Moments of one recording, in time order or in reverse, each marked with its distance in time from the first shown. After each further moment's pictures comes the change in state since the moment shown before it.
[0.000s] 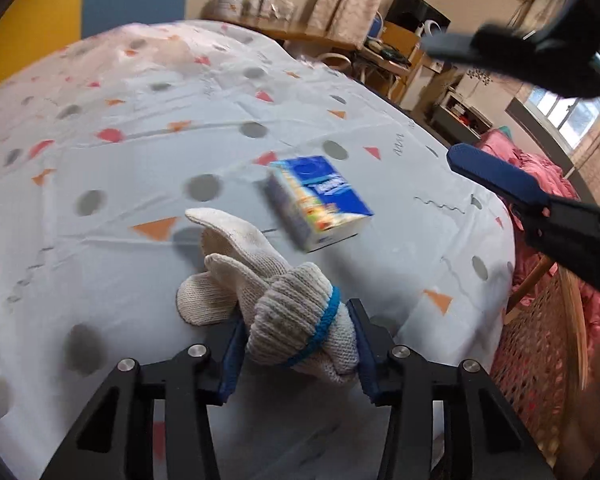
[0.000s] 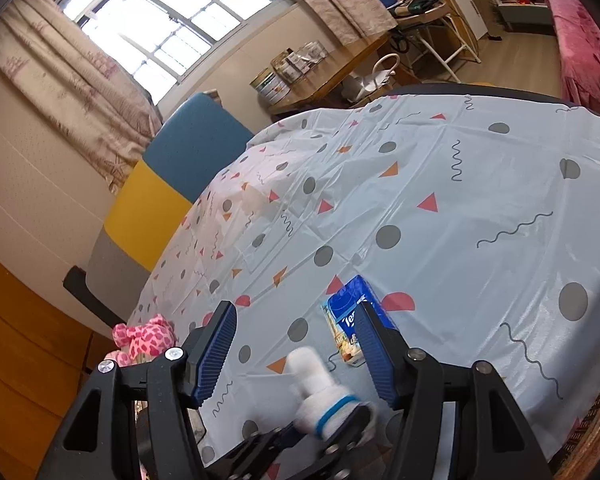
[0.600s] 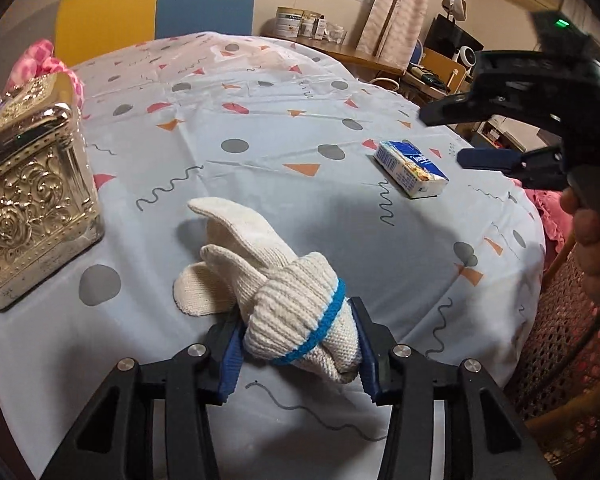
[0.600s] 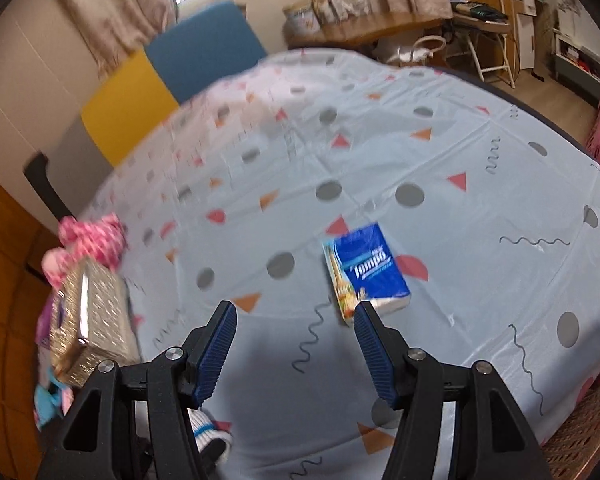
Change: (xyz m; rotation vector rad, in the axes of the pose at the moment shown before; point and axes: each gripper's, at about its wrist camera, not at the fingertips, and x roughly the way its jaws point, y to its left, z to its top) left arm -0.047 0.066 -0.076 -0.062 -0.087 0.125; right arm 0.054 0.039 -0.028 -0.286 0.253 -0.195
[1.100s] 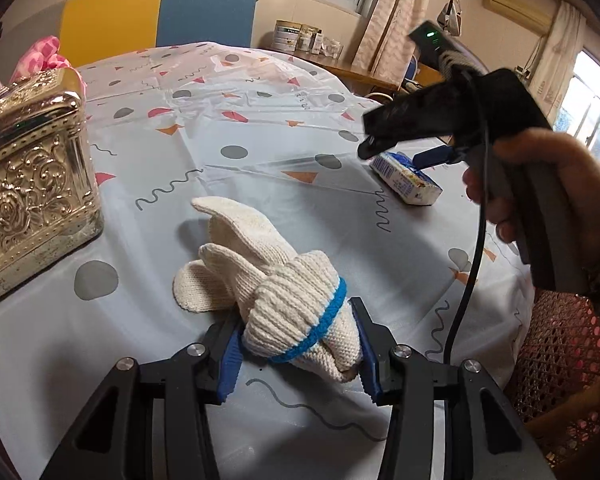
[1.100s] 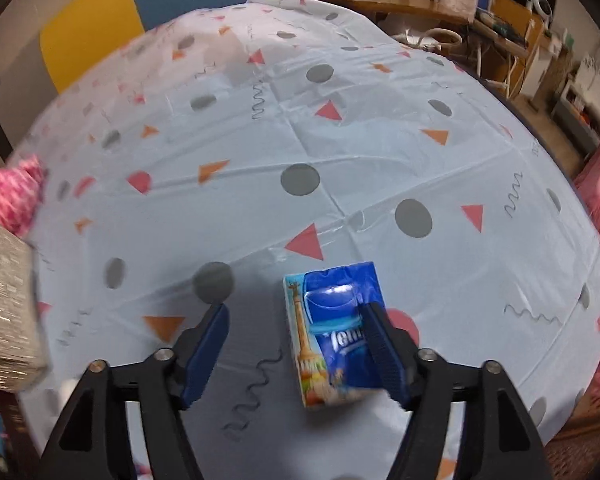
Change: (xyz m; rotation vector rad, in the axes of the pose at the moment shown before) left arm -0.002 0.006 -0.006 -0.023 -0.058 -0.040; right arm 0.083 0.013 0.037 -0.215 0.134 -0.282
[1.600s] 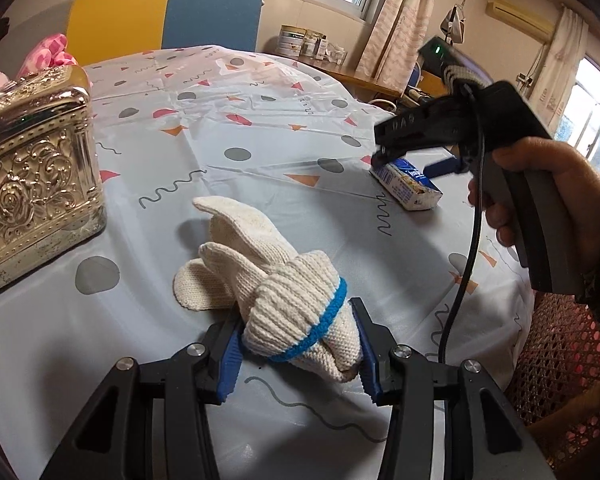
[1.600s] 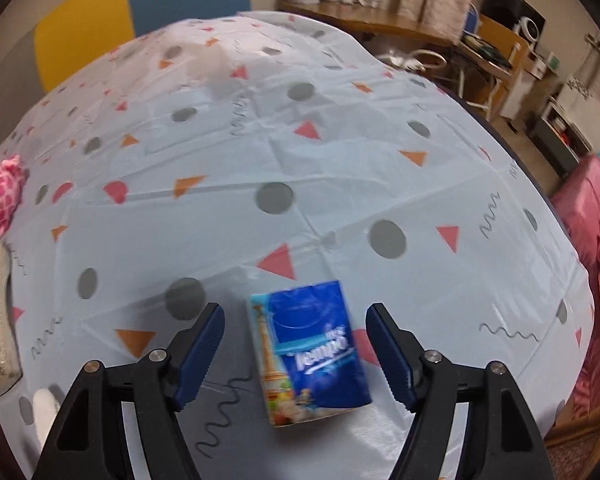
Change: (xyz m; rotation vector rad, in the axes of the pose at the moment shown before) left arm -0.003 0.000 -0.004 -0.018 -0.021 0.003; right arm 0.002 -0.008 0.004 0.019 -0.021 -0.070
